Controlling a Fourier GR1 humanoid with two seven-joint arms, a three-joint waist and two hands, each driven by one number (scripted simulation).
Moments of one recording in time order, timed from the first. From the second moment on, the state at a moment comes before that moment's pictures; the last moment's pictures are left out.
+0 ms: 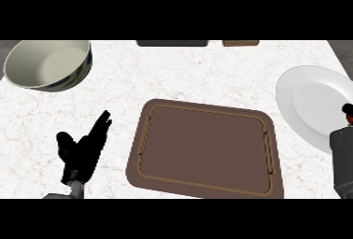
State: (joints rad) left arm 0.00 0.18 -0.17 -1.48 0.19 0.12 0.18; right arm -0.62 -0.28 -0.88 -0.71 1.50 -1.15 0.93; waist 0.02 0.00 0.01
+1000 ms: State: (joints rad) left arm 0.03 0.19 -0.14 -1.50 0.18 0.12 0.22; right arm -0.24 -0.01 -0.40 -1.27 1.16 -1.36 0.91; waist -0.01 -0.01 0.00
